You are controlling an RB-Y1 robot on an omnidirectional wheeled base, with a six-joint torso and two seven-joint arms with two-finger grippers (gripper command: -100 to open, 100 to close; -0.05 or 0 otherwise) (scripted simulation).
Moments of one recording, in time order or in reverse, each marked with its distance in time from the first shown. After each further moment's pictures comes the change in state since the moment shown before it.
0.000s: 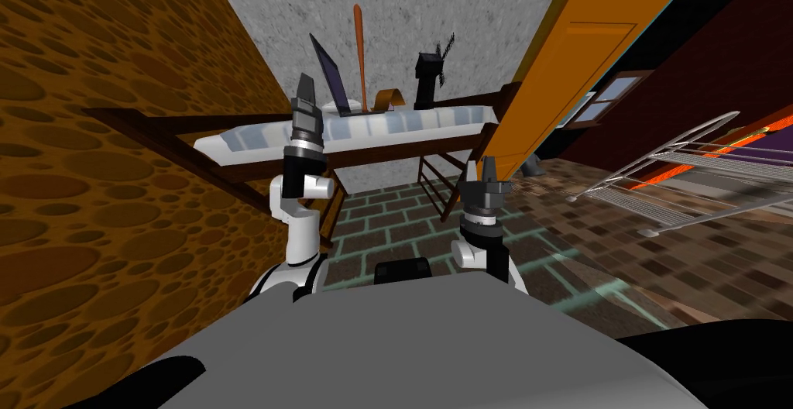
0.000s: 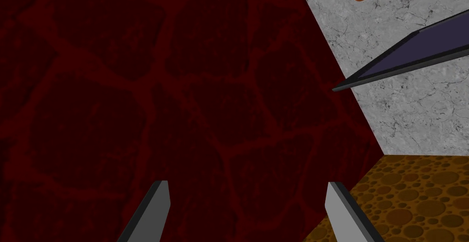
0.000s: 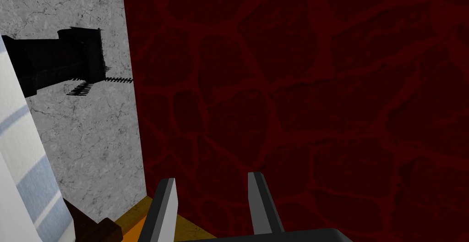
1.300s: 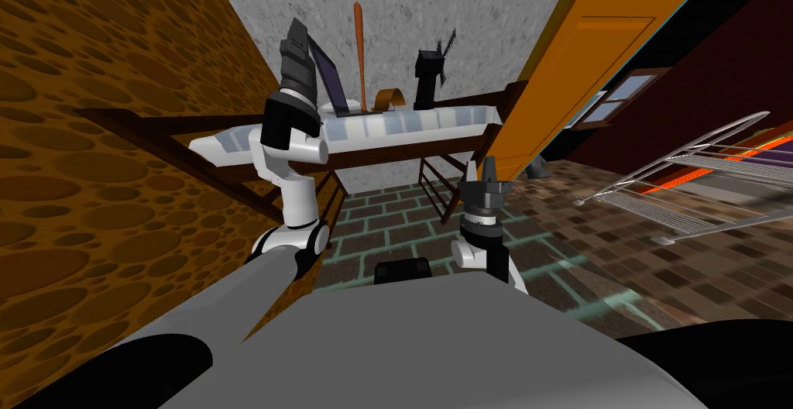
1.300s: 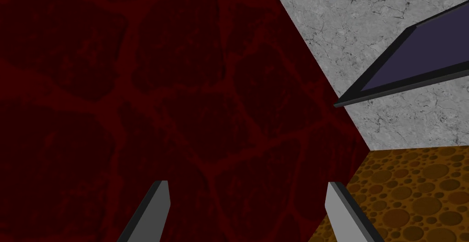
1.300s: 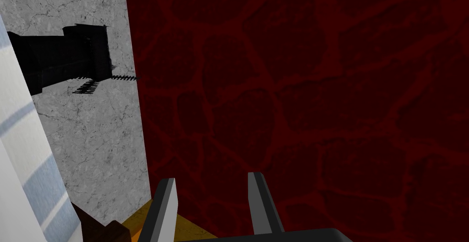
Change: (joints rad) left arm -0.370 0.067 0.013 0.194 0.034 0.282 -0.037; right arm 0.000 0.000 0.000 0.000 0.000 0.000 0.000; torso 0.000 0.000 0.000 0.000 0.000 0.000
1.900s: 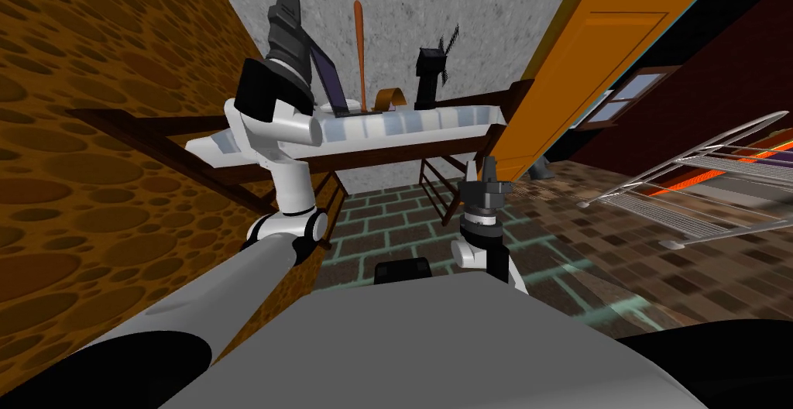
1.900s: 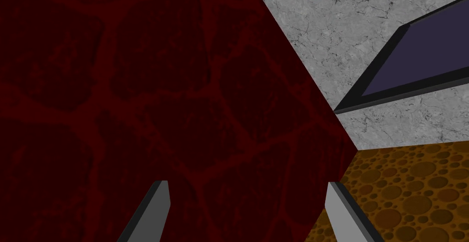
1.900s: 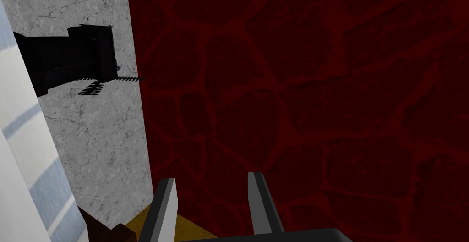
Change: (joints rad) left arm -0.147 0.028 0.003 0.063 0.023 0.149 -0.013; right arm 0.000 0.000 0.000 0.000 0.000 0.000 0.000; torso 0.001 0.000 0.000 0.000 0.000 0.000
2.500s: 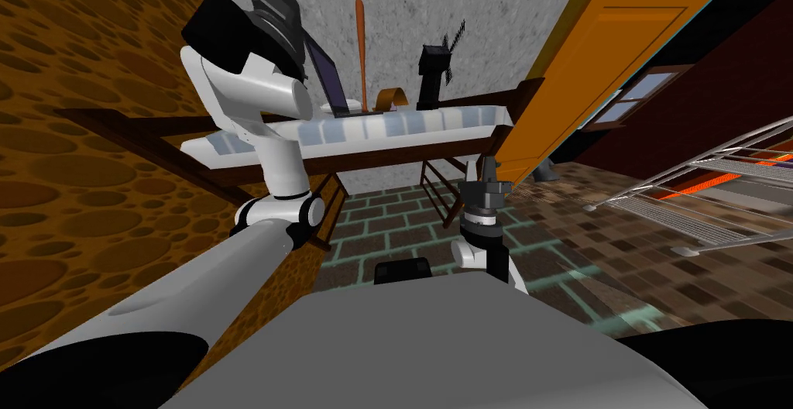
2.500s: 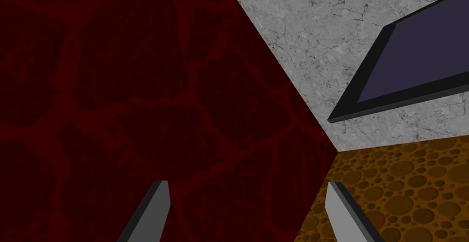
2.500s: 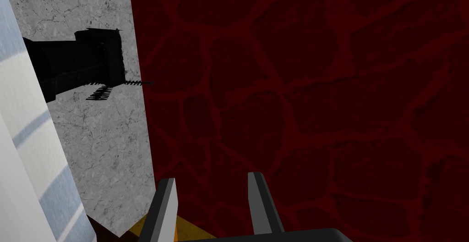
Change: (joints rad) left arm -0.178 0.033 0.002 0.114 0.033 0.156 -0.012; right arm 0.000 0.000 0.000 0.000 0.000 0.000 0.000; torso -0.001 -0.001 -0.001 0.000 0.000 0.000
